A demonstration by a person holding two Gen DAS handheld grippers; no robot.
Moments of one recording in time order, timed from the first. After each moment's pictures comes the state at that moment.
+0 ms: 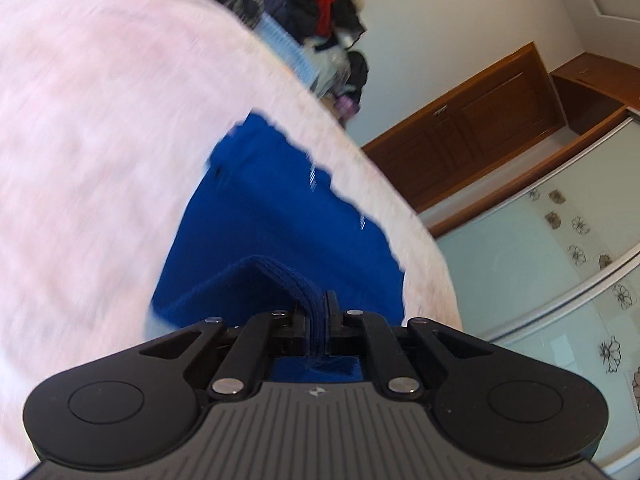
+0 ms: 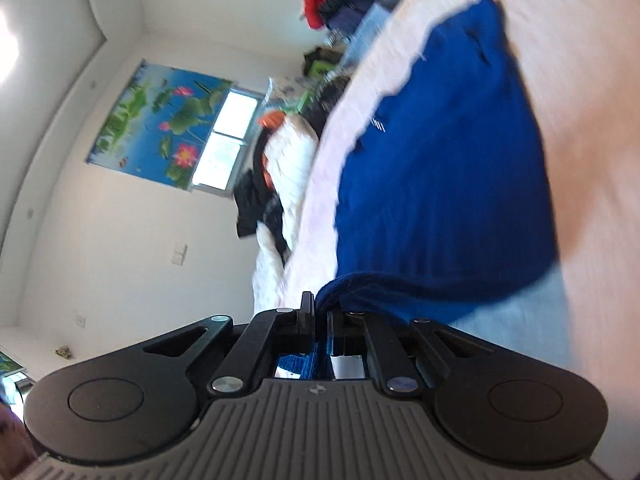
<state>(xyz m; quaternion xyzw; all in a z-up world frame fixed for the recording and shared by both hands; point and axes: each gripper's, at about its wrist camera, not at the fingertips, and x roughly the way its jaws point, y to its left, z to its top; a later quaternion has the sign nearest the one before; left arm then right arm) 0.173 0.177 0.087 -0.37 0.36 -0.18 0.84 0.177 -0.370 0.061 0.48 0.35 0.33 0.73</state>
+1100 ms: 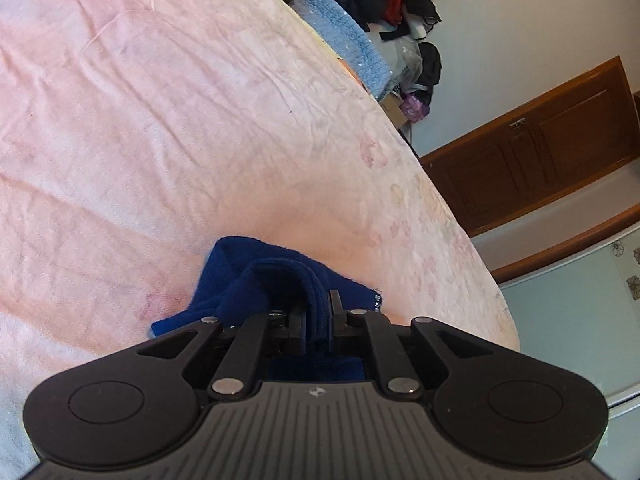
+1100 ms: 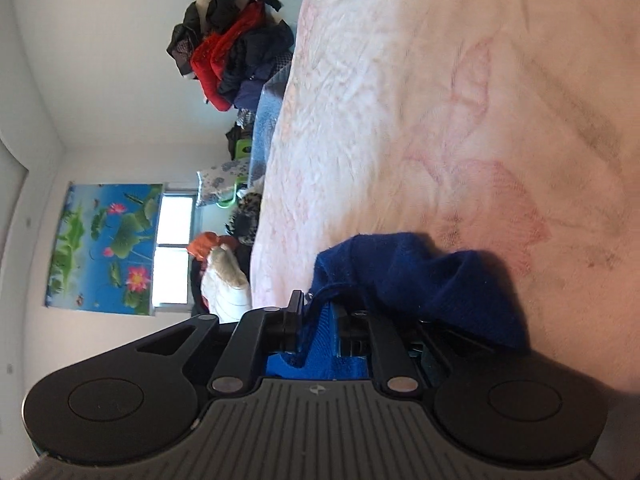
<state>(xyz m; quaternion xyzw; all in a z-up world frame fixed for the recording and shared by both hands) 0.502 0.125 0.007 -0.38 0.42 -0.11 0.82 0.469 -0.420 -0.060 0.59 0.36 0.19 0.69</state>
